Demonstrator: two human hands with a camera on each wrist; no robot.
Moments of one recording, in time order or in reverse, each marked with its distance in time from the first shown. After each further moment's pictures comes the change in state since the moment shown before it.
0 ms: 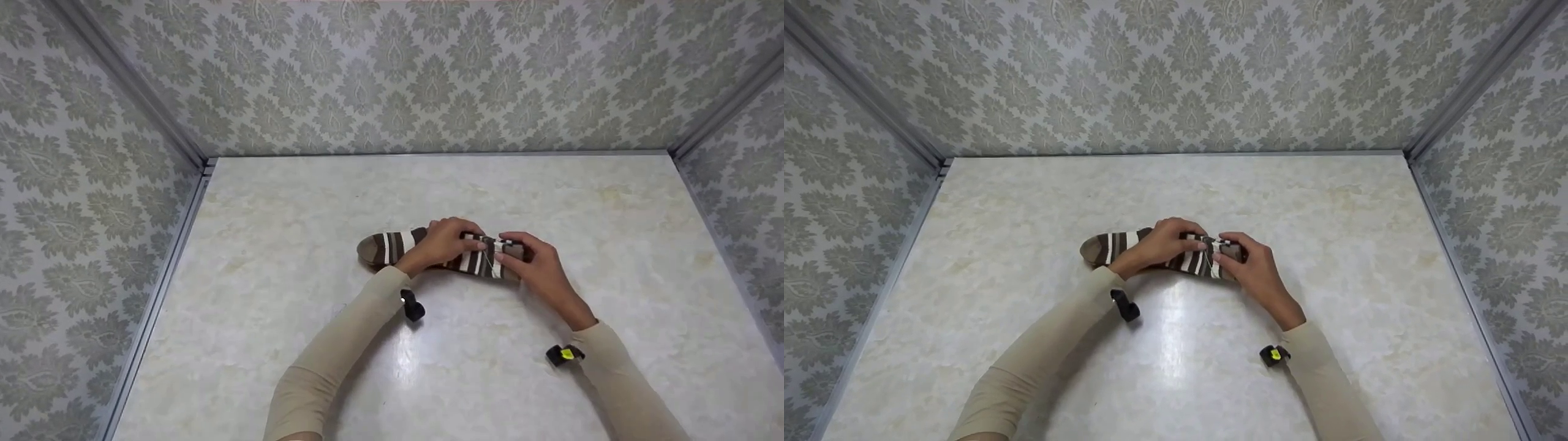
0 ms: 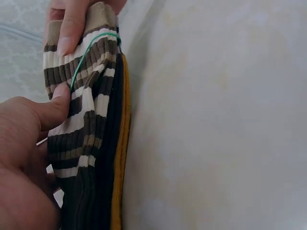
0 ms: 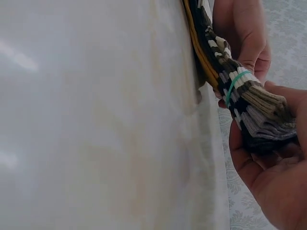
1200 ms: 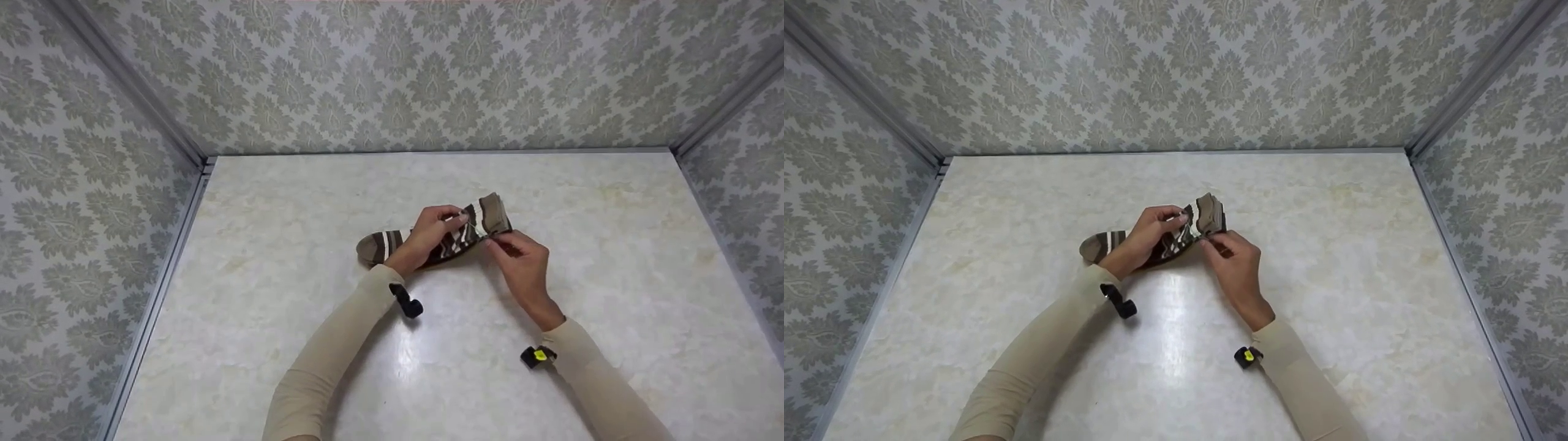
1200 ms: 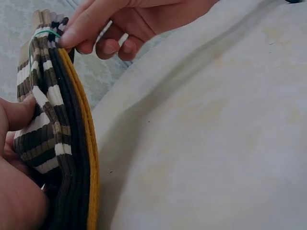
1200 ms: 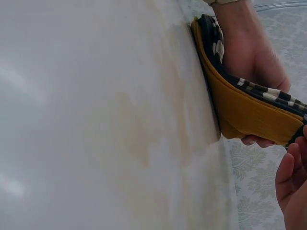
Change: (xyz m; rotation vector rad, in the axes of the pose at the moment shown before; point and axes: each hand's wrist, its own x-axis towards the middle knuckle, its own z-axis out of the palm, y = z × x) left_hand -0.007 -0.011 -0.006 -0.716 0.264 -0.187; right_hand 0.010 -0.014 0.053 0.103 0.382 -0.274
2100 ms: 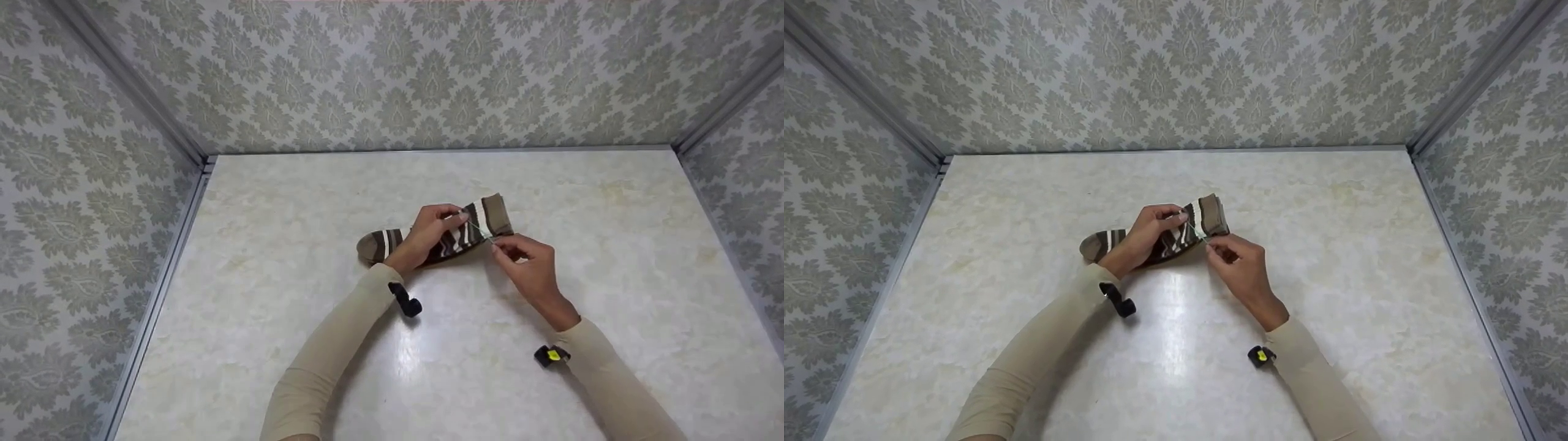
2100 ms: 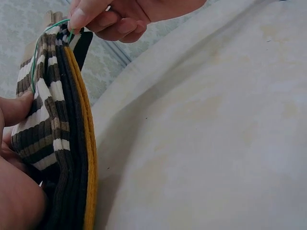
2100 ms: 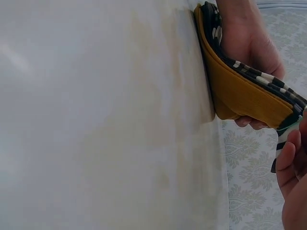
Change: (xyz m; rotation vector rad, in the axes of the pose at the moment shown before) left_hand 0.001 -0.003 -0.002 -0.041 0.008 -0.016; right_hand 0.002 -0.034 -0.018 -0.029 -0.126 -0.130
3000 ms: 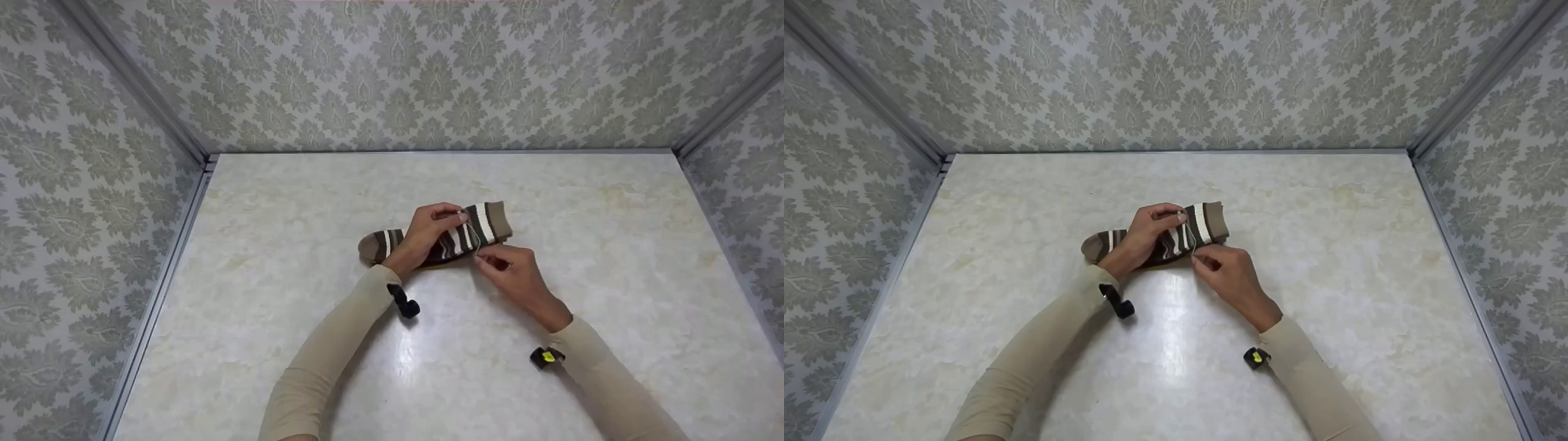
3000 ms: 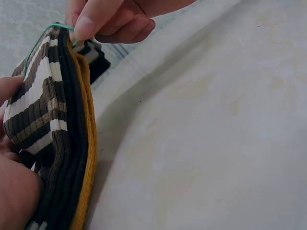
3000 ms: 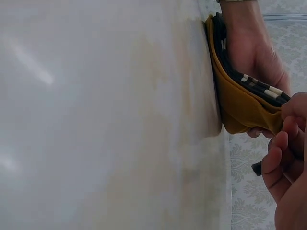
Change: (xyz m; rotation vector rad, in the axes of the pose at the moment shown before) left_hand -0.003 -0.008 -0.006 -0.155 -0.001 0.069; right_hand -0.009 0.039 0.009 -0.089 -0.247 -0.074
